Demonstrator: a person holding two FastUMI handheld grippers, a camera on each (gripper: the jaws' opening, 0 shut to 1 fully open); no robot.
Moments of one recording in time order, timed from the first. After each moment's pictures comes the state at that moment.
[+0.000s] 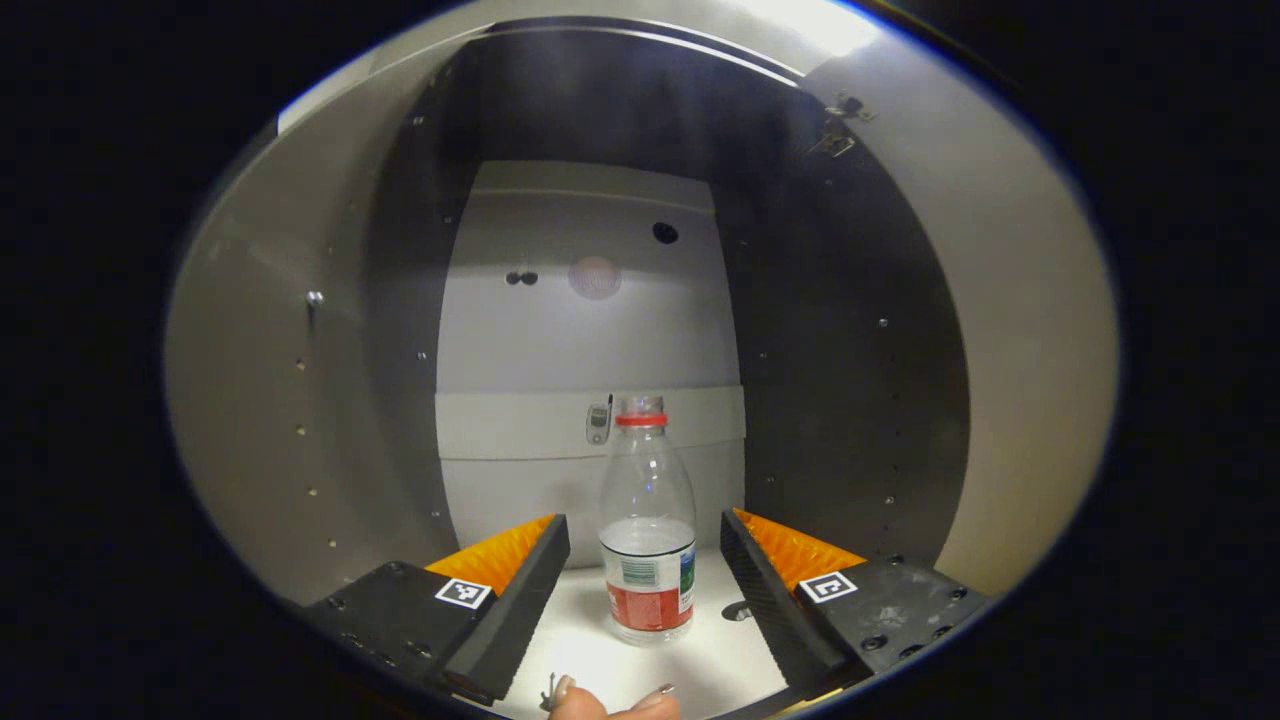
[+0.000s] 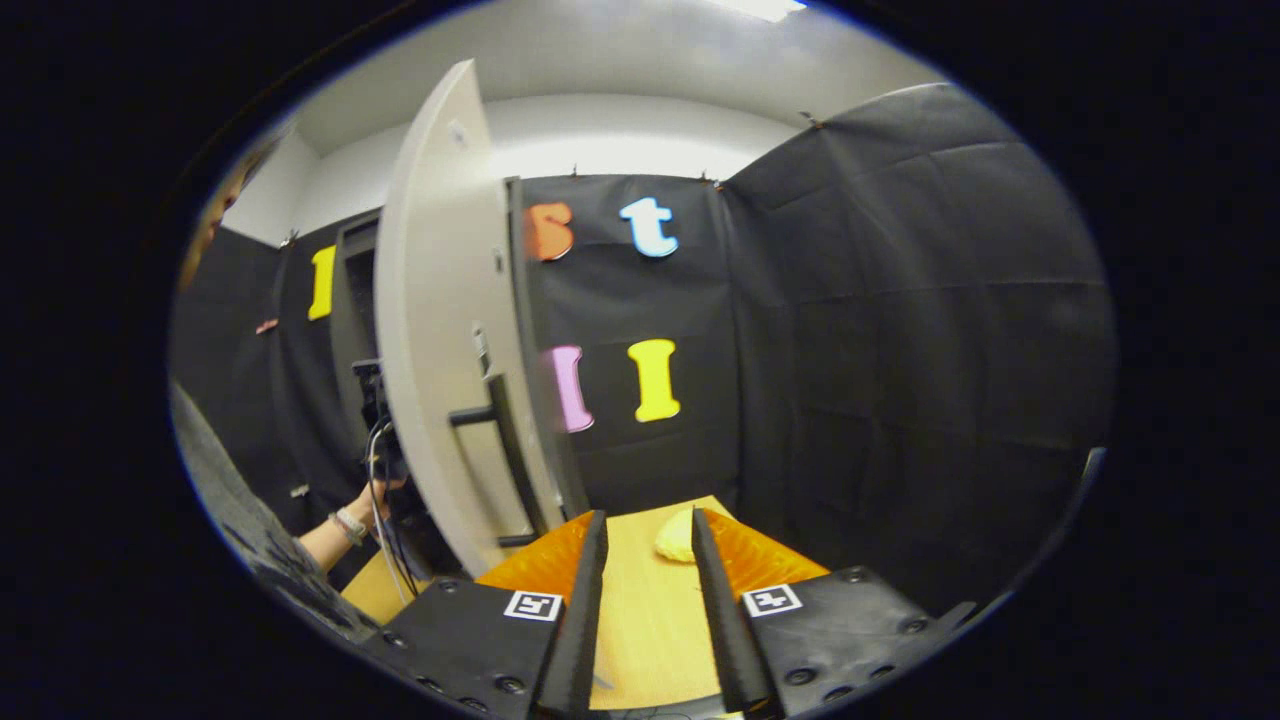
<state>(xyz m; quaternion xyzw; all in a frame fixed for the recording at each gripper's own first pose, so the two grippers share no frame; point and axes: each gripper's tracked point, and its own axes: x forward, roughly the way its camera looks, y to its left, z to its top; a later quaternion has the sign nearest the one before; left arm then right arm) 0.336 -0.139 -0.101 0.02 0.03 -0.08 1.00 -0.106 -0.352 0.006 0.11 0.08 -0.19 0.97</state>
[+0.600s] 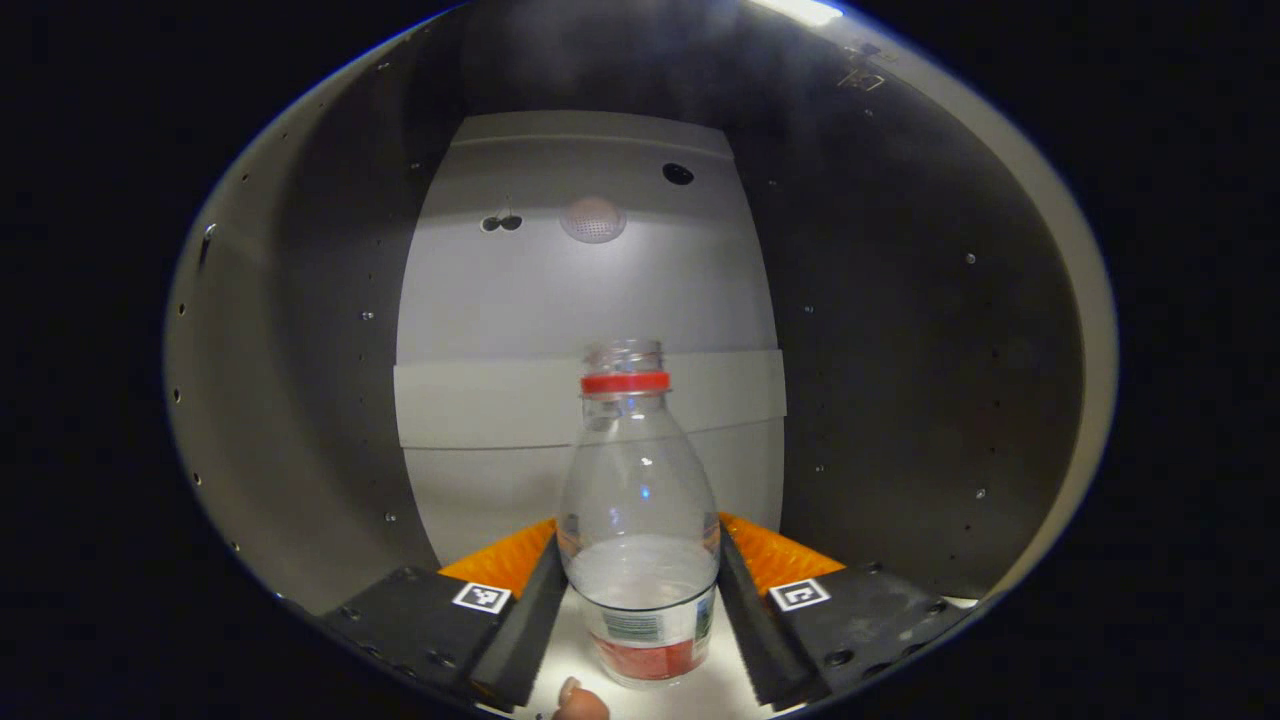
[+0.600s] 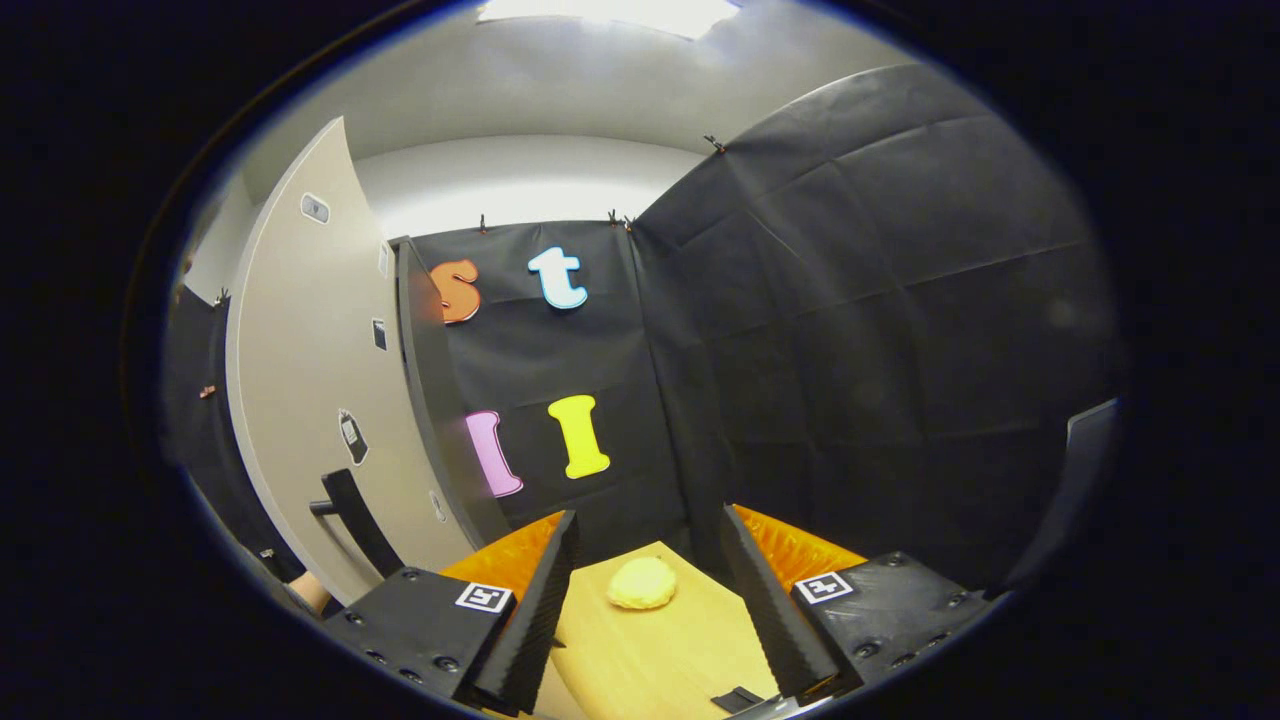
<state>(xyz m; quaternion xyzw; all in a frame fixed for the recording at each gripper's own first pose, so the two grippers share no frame) 0.392 -0.144 -0.121 0.03 0.05 -0.06 1.00 -0.085 -0.416 0.018 0.14 0.02 -0.25 0.96</state>
